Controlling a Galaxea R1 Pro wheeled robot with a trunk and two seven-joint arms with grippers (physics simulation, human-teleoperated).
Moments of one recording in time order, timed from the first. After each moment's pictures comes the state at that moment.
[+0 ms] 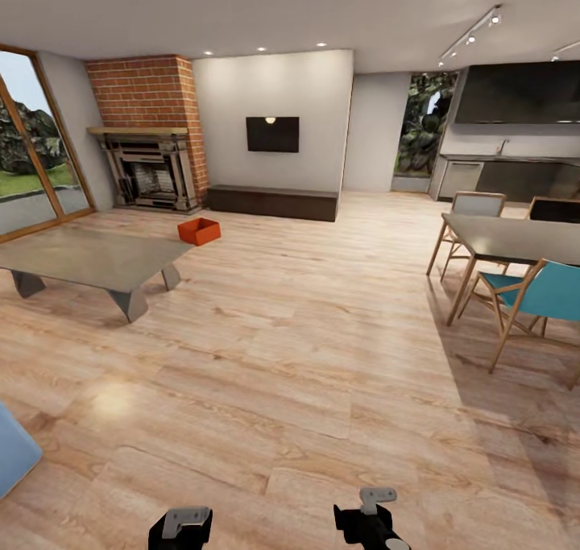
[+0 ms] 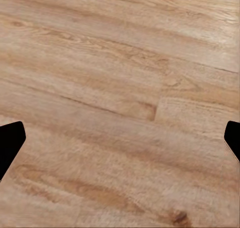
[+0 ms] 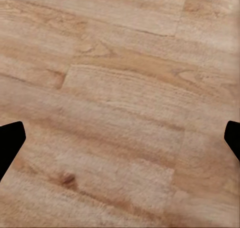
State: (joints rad) left arm -0.33 -0.01 0.03 -0.25 0.01 -0.42 -0.02; right arm -0.47 0.11 0.02 -0.13 0.01 -0.20 -0.02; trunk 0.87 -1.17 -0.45
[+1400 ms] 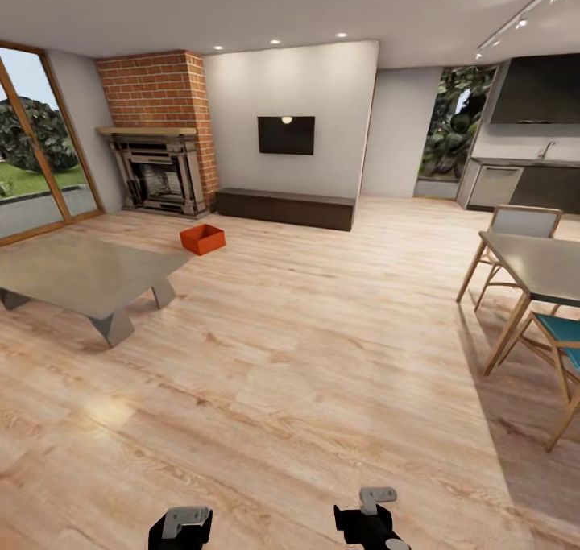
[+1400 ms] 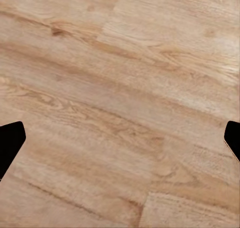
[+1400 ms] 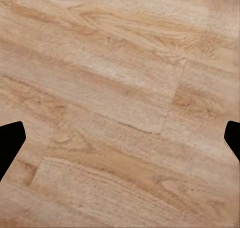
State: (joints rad) left arm -0.33 -0.01 0.03 -0.25 0.01 -0.42 -0.02; right arm -0.47 0.11 0.02 -0.13 0.01 -0.20 -0.02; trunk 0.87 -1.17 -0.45
